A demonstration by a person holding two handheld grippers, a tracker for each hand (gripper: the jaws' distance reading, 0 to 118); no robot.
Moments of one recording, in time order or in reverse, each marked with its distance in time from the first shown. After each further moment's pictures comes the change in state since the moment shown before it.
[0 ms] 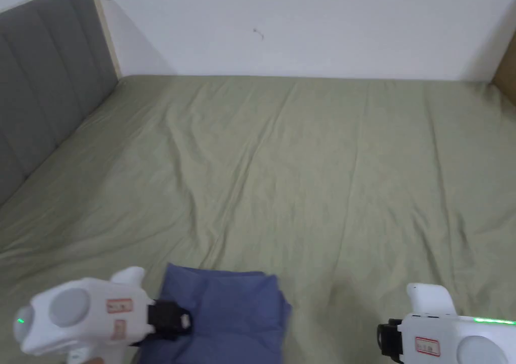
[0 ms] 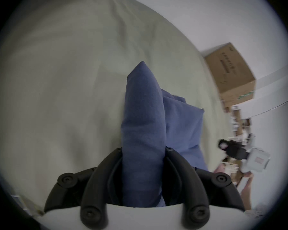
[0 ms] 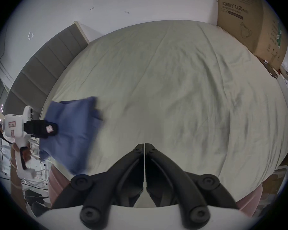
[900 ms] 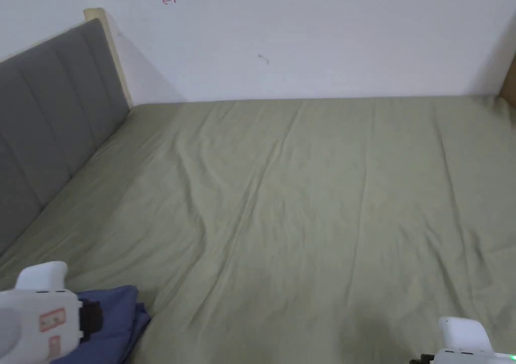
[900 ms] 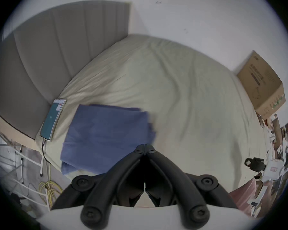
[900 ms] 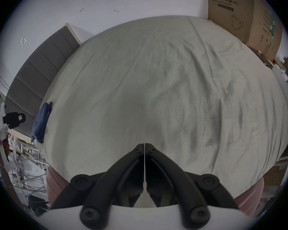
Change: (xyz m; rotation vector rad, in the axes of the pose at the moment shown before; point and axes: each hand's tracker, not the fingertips) left arm 0.066 -0.008 0.117 0.301 0.333 -0.073; right arm 0.018 -0.009 0.006 0.001 -0.019 -0.048
